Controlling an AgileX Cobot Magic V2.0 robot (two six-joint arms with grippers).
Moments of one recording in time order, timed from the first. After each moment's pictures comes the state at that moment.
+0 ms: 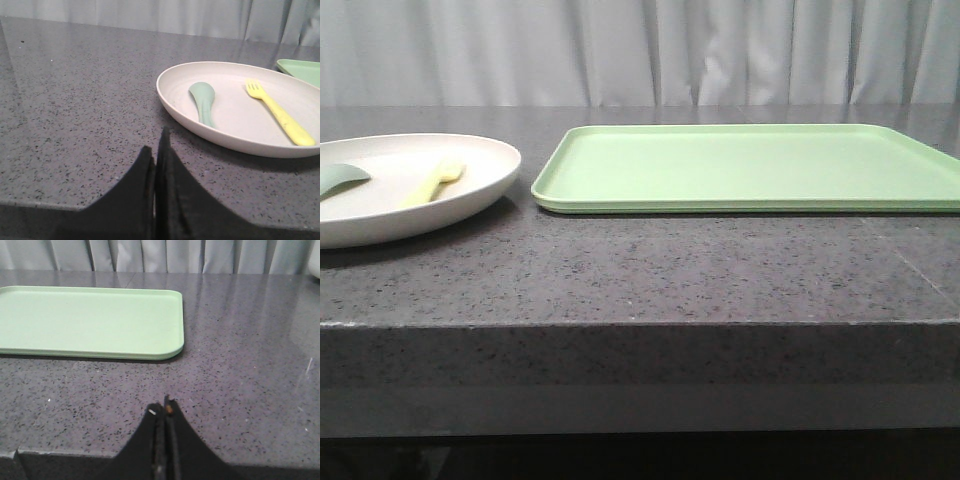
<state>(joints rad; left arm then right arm) 0.00 -0.01 0.01 -0.01 0.20 -0.07 0.02 -0.01 0.03 0.06 0.16 -0.01</state>
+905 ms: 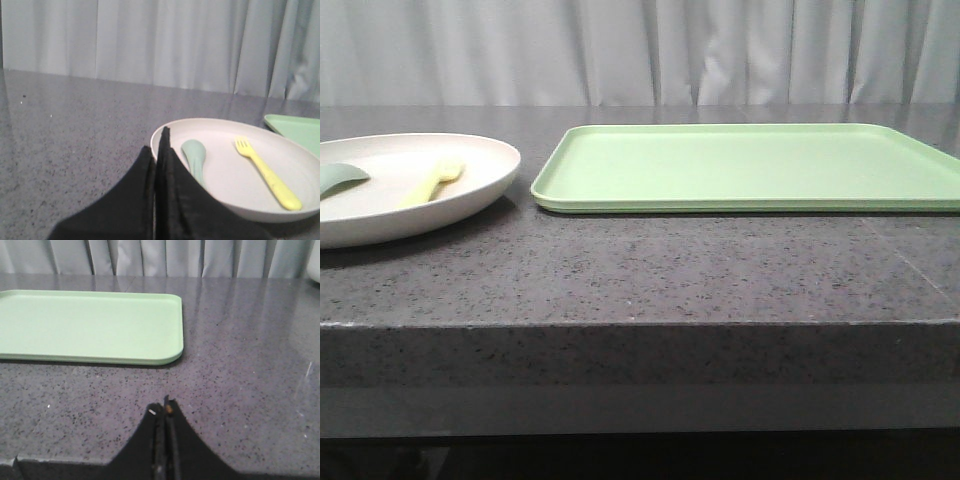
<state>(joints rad) 0.00 -0.01 0.01 -0.02 0.01 -0.07 0.02 -0.01 0.03 0.06 0.14 -0.01</state>
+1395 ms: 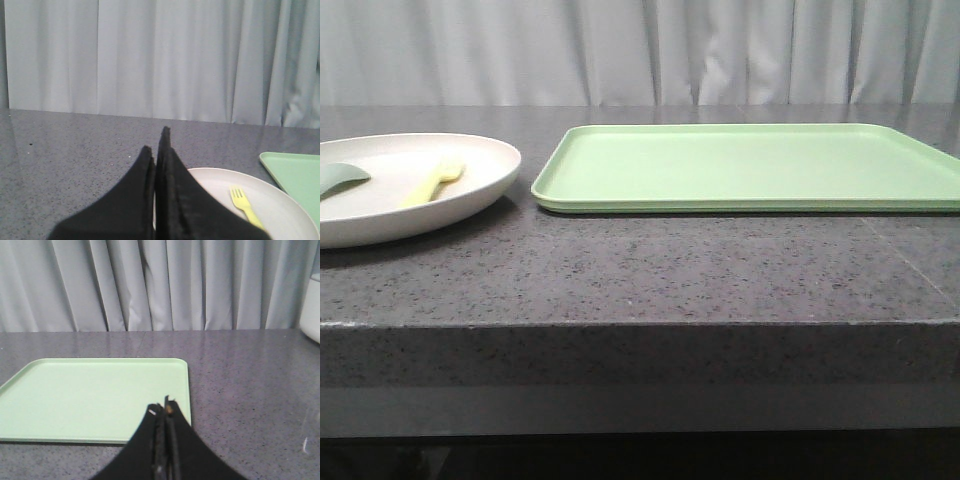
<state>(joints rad) 0.00 0.22 -0.37 0.04 0.17 -0.07 0.02 0.14 -0.42 0.08 0.38 0.04</state>
